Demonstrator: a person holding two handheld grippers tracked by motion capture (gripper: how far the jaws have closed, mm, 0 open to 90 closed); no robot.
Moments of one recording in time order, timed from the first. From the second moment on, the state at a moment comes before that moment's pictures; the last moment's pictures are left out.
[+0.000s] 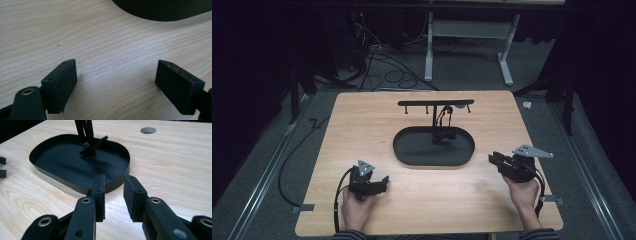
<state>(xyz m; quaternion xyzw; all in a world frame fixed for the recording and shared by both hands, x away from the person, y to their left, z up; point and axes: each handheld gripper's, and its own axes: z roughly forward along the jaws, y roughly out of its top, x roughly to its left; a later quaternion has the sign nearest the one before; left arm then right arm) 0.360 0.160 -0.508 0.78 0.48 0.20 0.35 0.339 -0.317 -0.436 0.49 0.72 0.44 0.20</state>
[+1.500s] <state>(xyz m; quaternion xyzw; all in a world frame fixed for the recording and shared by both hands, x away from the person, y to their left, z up) 0.360 0.160 -0.508 0.78 0.48 0.20 0.35 0.343 -0.304 -0.485 0.51 0.75 0.38 0.19</state>
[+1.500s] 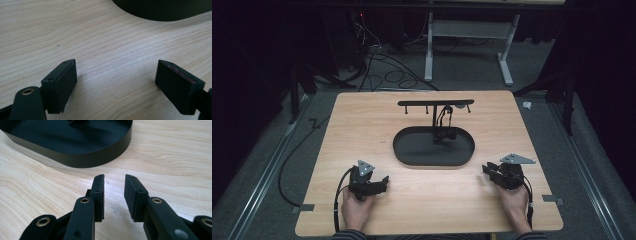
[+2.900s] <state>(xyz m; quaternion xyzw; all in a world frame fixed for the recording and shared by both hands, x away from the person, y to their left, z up) 0.360 0.160 -0.508 0.78 0.48 0.20 0.35 0.342 -0.285 -0.502 0.50 0.77 0.33 0.22</state>
